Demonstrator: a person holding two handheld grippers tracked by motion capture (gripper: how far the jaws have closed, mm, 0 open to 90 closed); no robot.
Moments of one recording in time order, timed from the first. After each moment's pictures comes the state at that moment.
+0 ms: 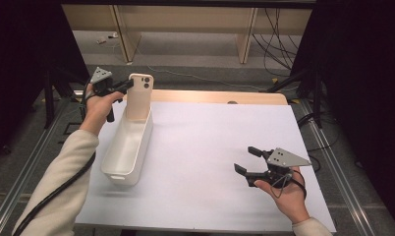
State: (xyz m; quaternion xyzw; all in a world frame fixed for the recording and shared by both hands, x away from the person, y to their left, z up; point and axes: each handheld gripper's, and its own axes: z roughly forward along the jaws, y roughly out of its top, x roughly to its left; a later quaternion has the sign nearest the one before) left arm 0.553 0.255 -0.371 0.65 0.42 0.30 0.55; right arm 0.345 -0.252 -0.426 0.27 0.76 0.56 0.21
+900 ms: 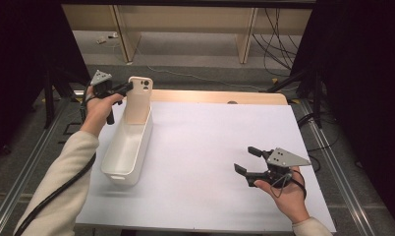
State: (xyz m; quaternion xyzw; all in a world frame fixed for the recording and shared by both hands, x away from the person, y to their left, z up) left arm 0.554 0.259 -0.383 0.65 0.44 0.29 0.54; right arm 0.346 -0.252 -0.427 0.27 0.76 0.56 0.21
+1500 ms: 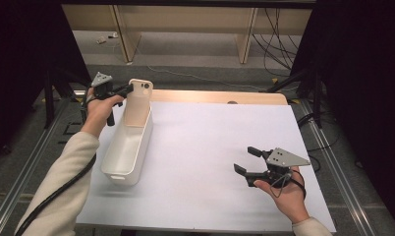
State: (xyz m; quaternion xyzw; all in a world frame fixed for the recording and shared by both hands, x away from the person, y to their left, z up) left arm 0.556 0.260 -0.390 0.65 0.45 0.28 0.54; right arm 0.344 -0.250 -0.427 0.28 0.76 0.55 0.20
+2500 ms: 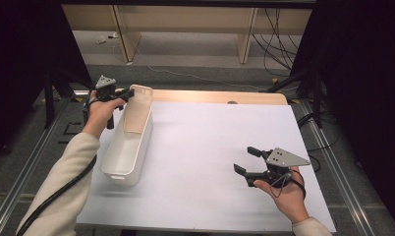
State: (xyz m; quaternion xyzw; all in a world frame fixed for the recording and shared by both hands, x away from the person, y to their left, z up) left arm 0.559 0.259 -0.401 0.68 0.47 0.27 0.50; right arm 0.345 -0.250 -0.427 0.28 0.76 0.55 0.20
